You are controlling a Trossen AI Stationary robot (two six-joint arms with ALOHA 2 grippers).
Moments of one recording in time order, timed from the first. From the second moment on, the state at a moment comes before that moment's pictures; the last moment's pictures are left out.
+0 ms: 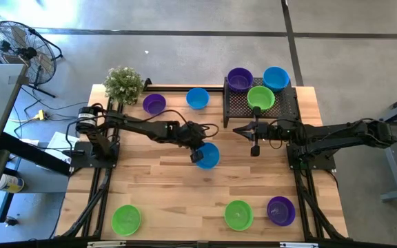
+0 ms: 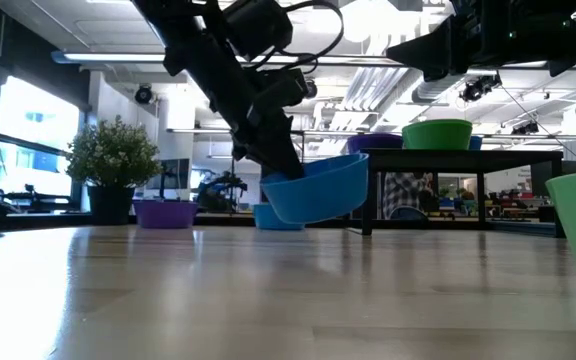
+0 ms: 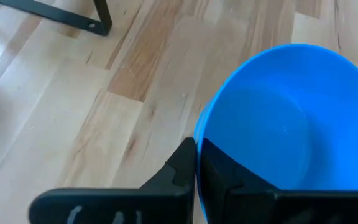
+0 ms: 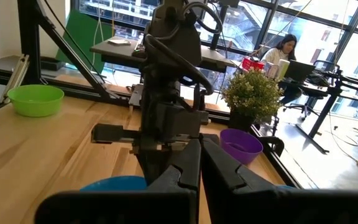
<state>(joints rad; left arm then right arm) 0.05 1.76 1.10 -0.13 -0.10 -0.24 -0.12 0.90 0.36 0.51 -0.05 -0.22</state>
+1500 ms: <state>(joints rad) 0.02 1.66 1.12 -0.28 -0.25 -0.08 -0.12 0.90 0.36 0.50 -0.05 -0.22</state>
